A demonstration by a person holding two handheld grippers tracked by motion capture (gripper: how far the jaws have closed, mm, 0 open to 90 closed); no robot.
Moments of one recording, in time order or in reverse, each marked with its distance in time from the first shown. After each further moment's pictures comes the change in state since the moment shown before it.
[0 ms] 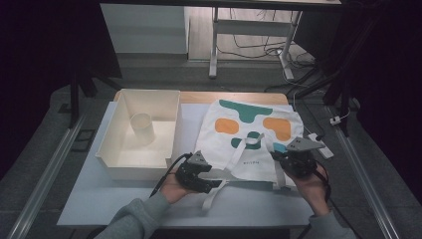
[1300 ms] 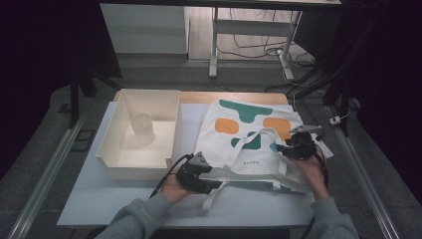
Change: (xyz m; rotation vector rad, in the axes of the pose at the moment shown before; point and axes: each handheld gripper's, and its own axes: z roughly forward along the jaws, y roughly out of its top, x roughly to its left) left arm -0.001 -0.001 0.003 0.018 0.001 0.007; right arm -0.080 -0.026 0.066 0.156 -0.084 0.178
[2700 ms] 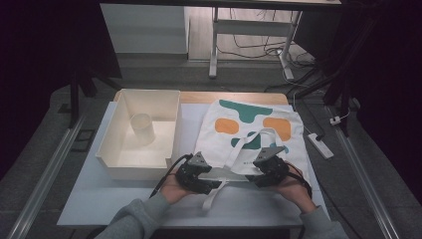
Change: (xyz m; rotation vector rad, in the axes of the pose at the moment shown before) left arm -0.001 -0.001 -0.003 -0.011 0.004 0.006; right arm 0.121 -0.004 -0.019 0.085 0.281 -0.391
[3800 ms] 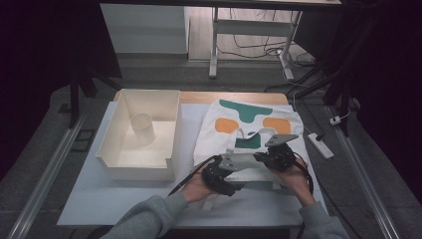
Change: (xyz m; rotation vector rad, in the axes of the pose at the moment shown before) left arm -0.030 0.045 0.054 0.056 -0.009 0.185; right arm -0.039 0.002 -0.006 -0.131 -0.047 0.136
